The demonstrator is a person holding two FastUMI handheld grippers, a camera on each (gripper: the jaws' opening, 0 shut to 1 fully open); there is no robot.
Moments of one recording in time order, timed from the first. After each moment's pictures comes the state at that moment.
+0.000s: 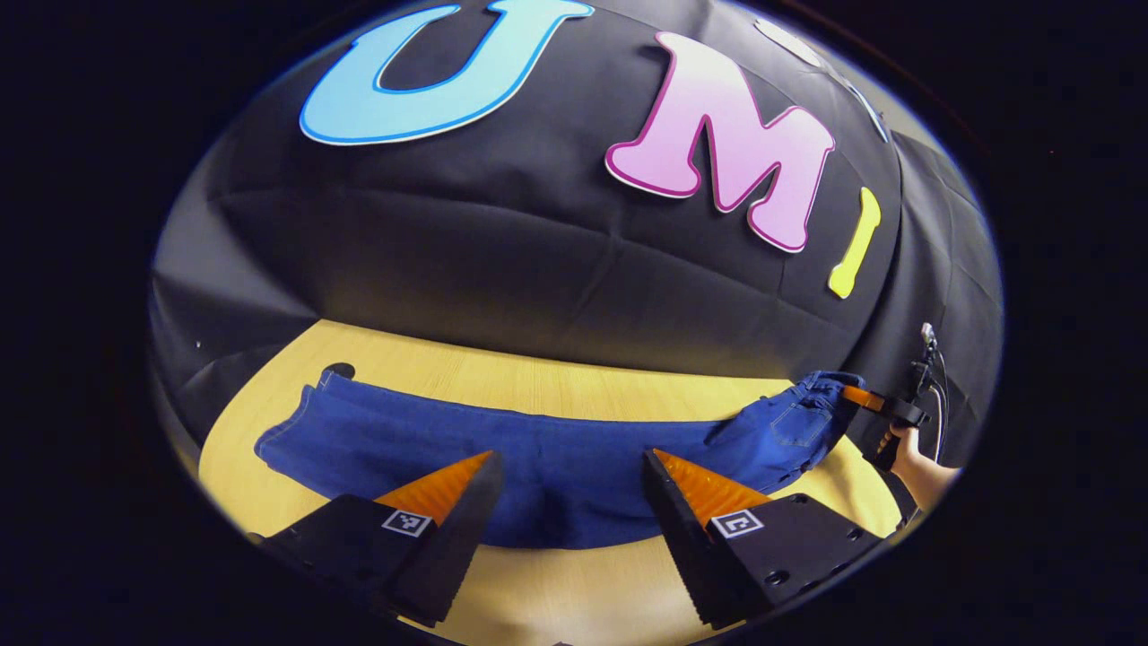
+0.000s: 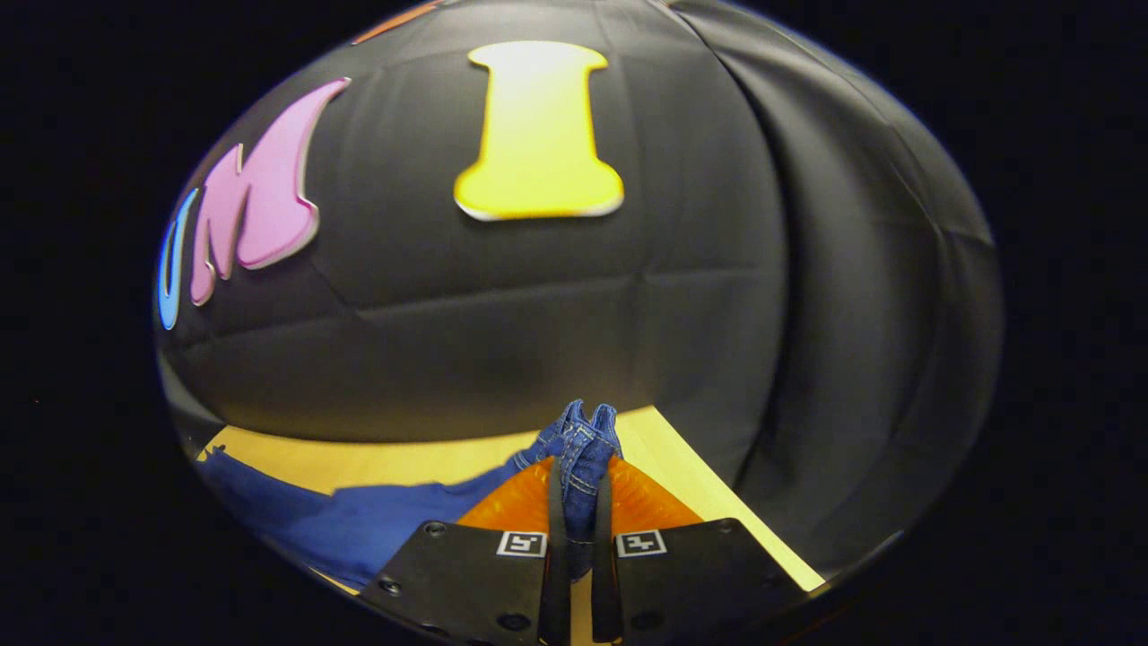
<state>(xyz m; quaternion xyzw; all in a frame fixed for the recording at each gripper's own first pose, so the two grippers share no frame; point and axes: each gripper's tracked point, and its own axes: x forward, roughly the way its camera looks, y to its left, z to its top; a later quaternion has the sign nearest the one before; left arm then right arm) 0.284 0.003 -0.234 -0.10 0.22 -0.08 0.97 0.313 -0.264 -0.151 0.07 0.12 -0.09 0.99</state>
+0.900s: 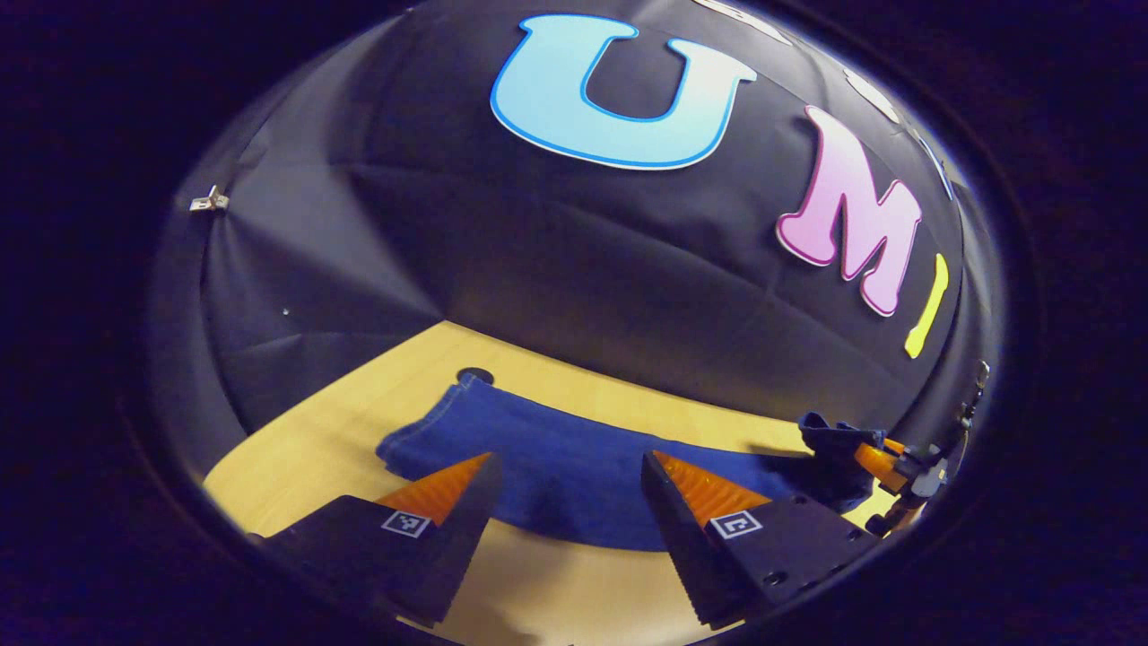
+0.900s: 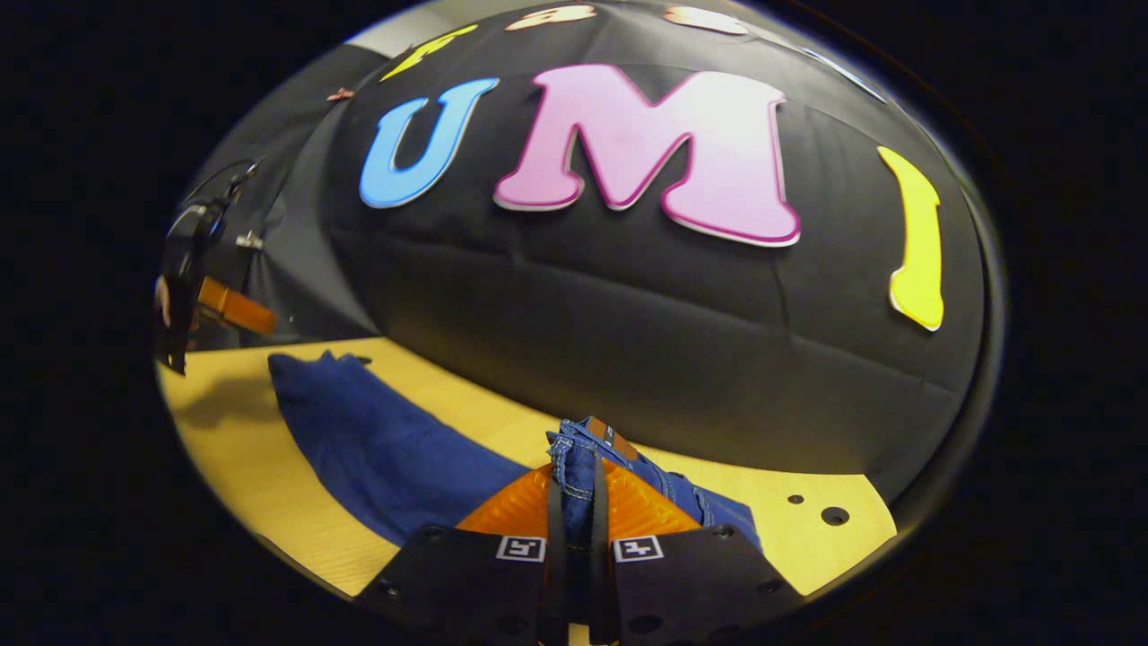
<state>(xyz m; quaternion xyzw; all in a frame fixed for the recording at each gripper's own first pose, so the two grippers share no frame) 0.275 0.192 -0.260 -0.12 0.16 0.07 0.98 0.232 -0.248 -0.064 -0.10 0.10 0.18 0.97</state>
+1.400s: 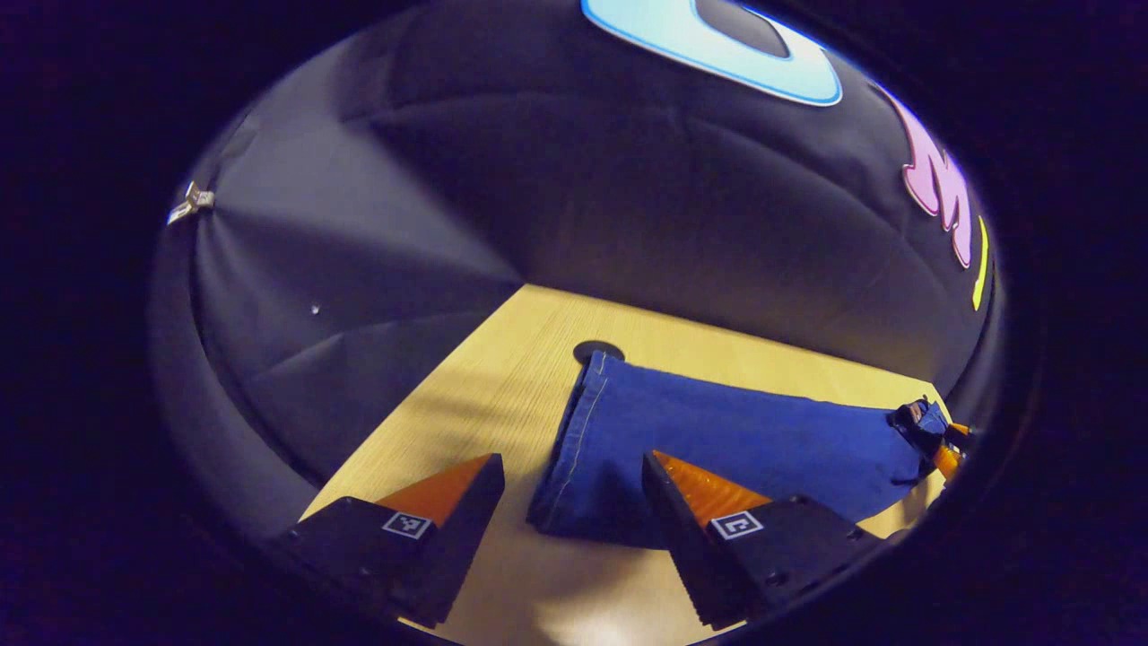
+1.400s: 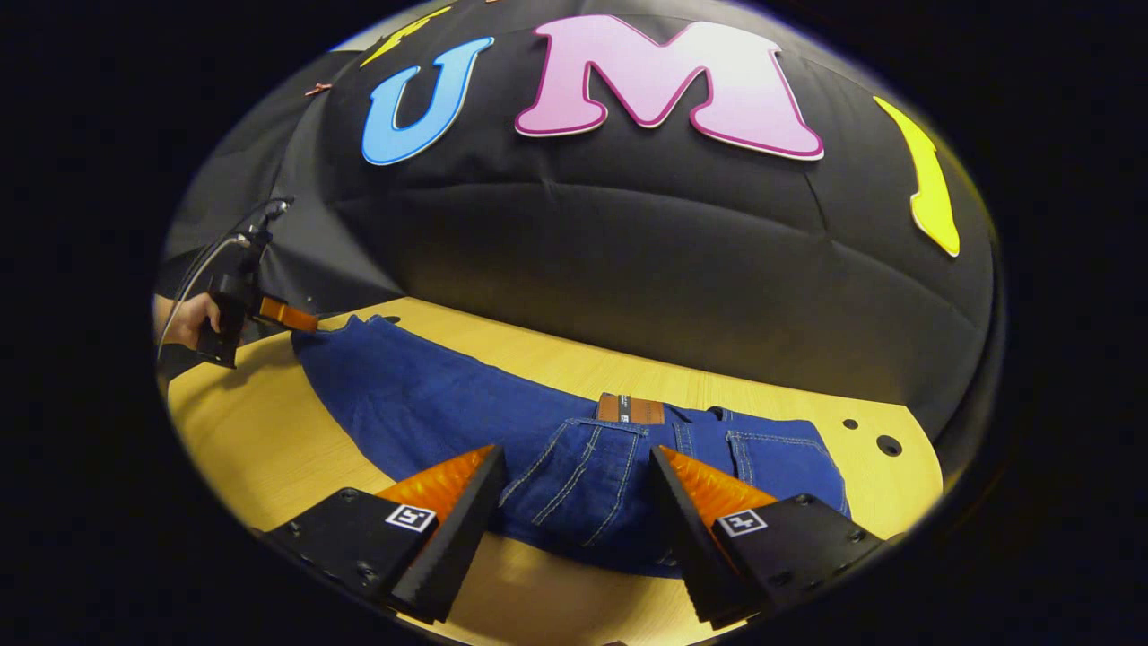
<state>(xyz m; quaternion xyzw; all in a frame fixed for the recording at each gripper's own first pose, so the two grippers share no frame) 0.313 0.302 -0.358 -0.11 0.29 0.10 0.94 0.218 -0.242 -0.066 -0.05 0.20 0.18 0.96</state>
